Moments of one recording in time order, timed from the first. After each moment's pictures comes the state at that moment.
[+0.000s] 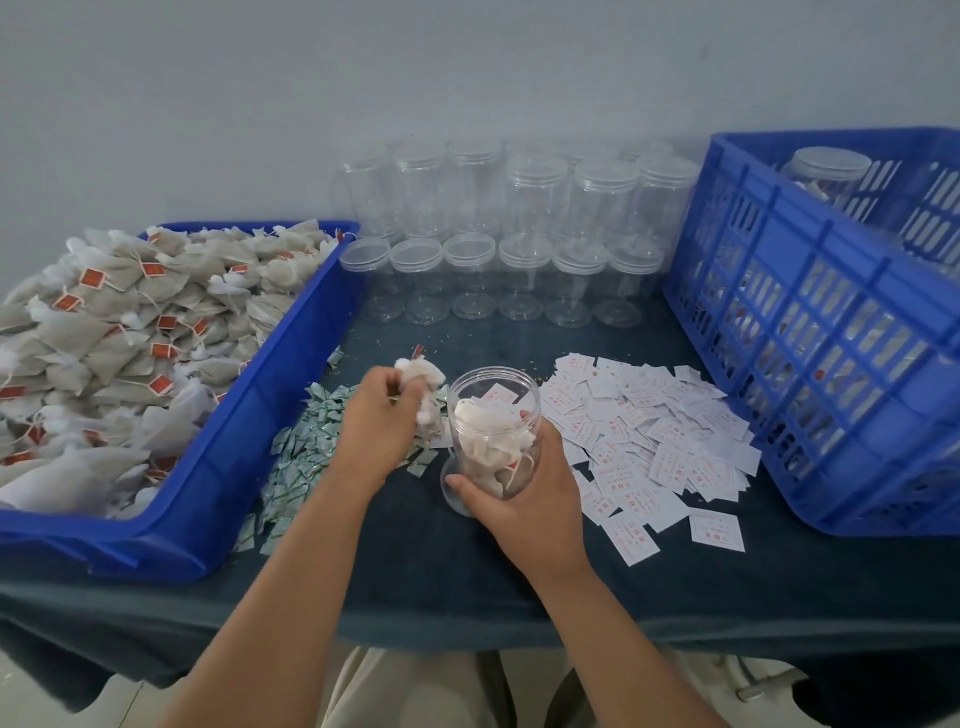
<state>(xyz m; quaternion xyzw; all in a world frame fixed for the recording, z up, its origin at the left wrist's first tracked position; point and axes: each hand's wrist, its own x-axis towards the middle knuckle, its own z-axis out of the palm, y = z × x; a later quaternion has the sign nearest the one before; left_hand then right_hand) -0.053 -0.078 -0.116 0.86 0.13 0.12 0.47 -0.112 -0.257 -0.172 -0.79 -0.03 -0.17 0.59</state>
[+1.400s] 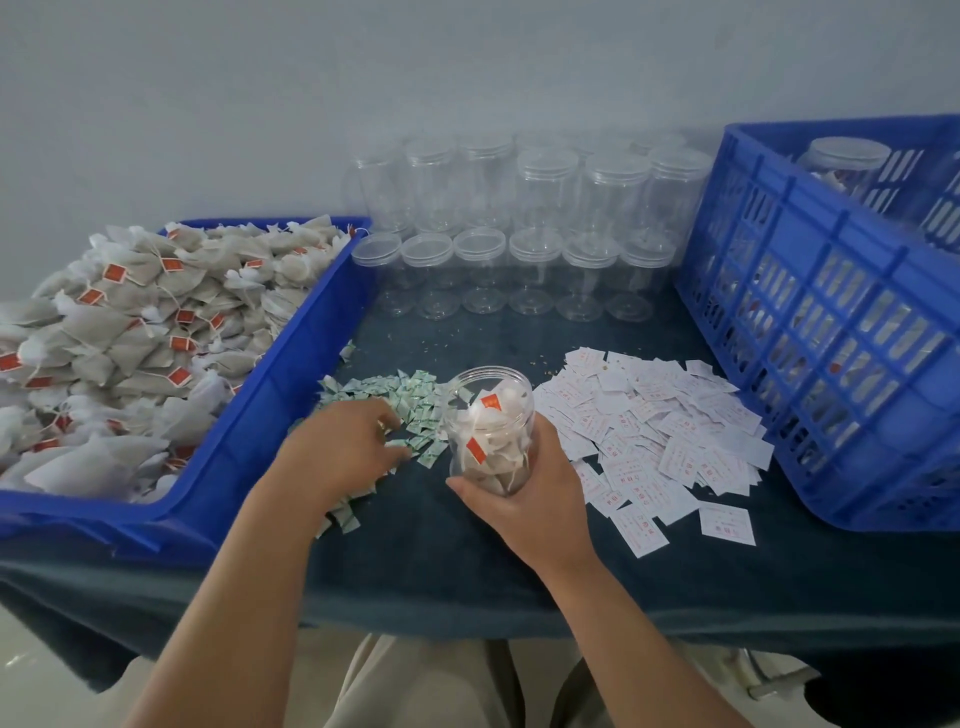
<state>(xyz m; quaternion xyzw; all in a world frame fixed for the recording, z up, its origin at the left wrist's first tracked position) -0.088 -0.033 -0.085 0.99 0.07 -0.08 0.13 -0.114 -0.258 -0.173 -0.81 -0.07 -0.12 0.57</state>
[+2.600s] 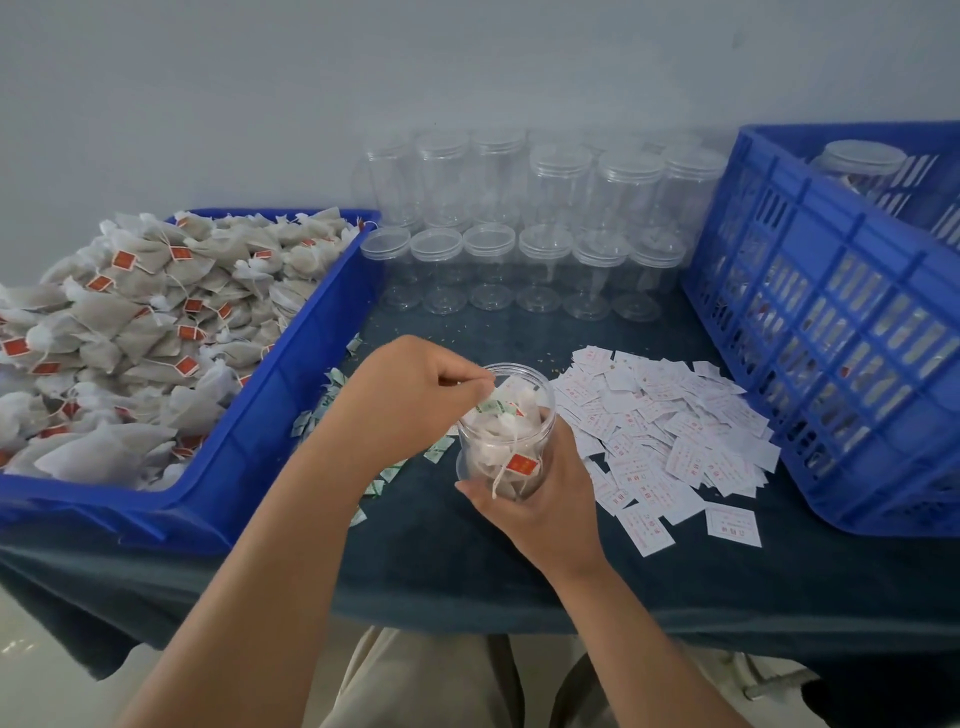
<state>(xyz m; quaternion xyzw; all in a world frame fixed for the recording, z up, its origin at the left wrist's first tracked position) -0.103 -0.087 -0.031 0.93 -0.07 0.04 0.36 -0.119 -0.258 -0.170 -0.79 -0.12 -0.17 0.58</state>
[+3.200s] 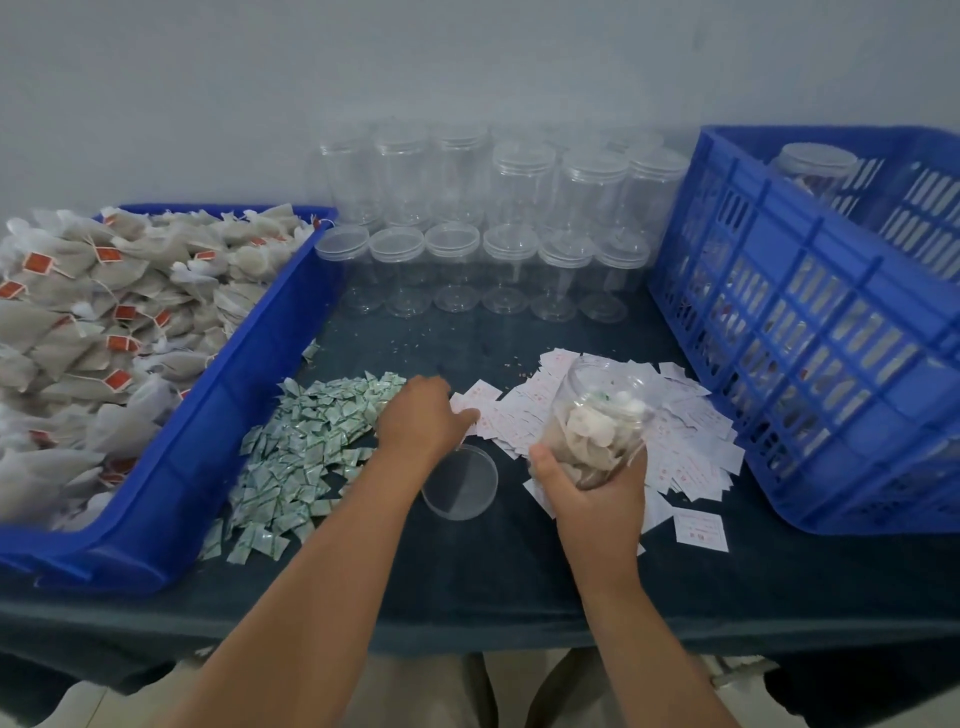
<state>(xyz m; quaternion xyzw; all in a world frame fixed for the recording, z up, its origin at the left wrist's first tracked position) -0.004 -0.124 -0.147 0.98 0.07 0.00 0.18 -0.109 -0.307 -0.176 -0.69 0.09 -0.22 0.68</state>
